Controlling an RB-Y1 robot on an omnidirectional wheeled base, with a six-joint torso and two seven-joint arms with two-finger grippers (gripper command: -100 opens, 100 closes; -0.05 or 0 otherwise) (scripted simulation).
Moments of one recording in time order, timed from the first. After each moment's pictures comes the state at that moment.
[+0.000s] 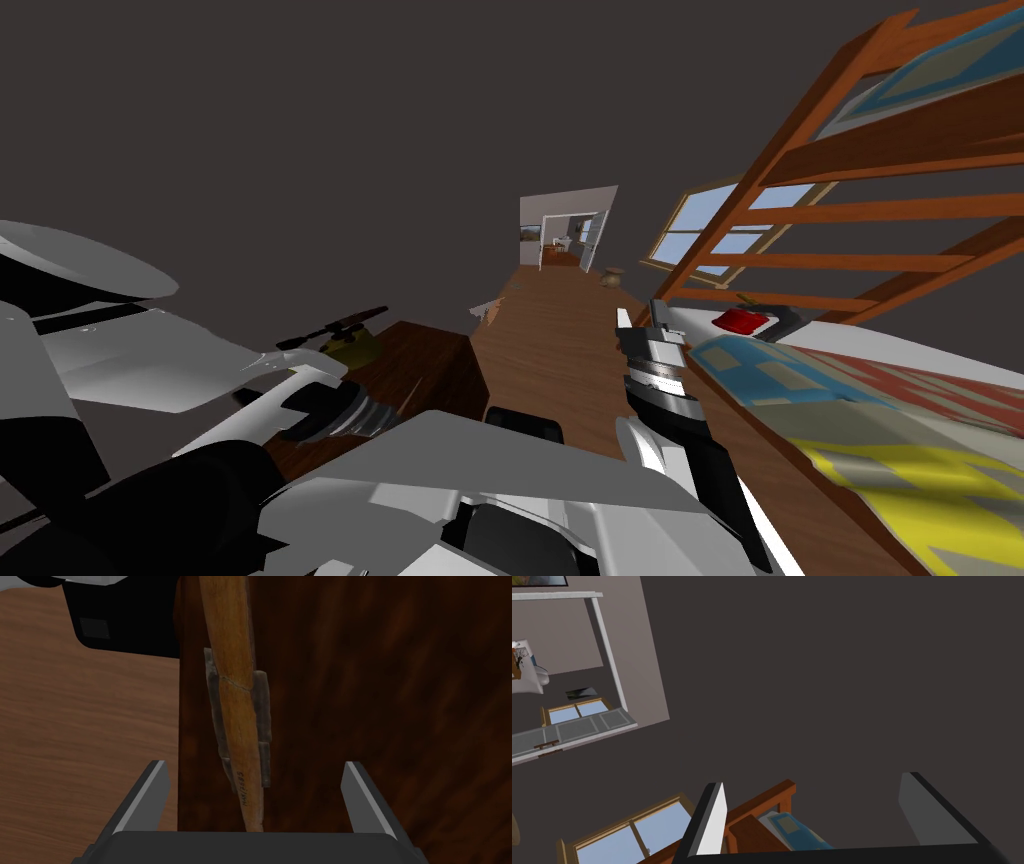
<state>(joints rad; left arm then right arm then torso) 0.91 2.23 -0.45 -2.19 0.47 0.00 -0.06 0.53 -0.03 0.03 -2.34 -0.02 -0.43 -0.02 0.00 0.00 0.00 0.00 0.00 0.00</state>
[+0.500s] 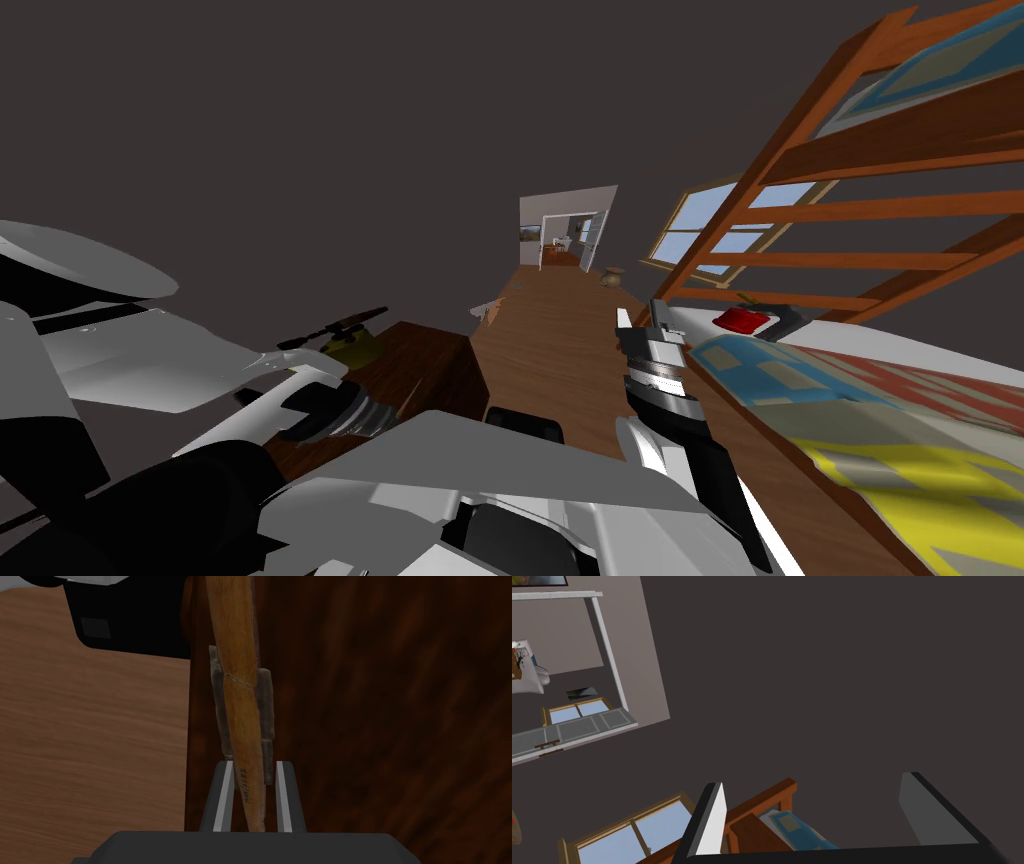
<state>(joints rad) 0.91 2.23 -0.45 -2.19 0.47 0.00 -0.06 0.53 -0.03 0.03 -2.34 -0.02 -0.43 -0.02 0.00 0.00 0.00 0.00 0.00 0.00</state>
